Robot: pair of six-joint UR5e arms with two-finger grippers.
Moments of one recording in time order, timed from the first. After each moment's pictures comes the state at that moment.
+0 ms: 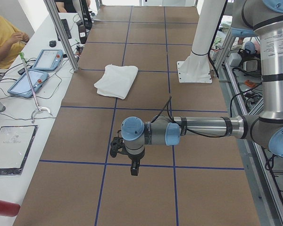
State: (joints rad) left arm -1.57 -1.40 -1.73 -1.56 -2.33 0.11; right arm 1.62 -1.75 1.75 -1.60 2.27 -0.11
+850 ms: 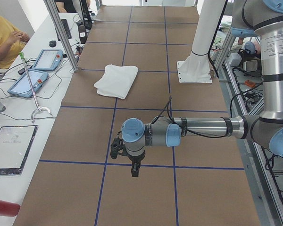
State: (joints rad) left arm -1.58 -1.39 -1.72 -1.56 -2.33 0.11; right arm 1.62 -1.75 1.75 -1.59 2.26 -0.11
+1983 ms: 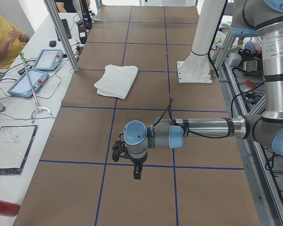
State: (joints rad) left arm -1.59 -1.38 -1.72 -1.56 -2.33 0.11; right arm 1.62 -1.75 1.75 -1.59 2.27 -0.11
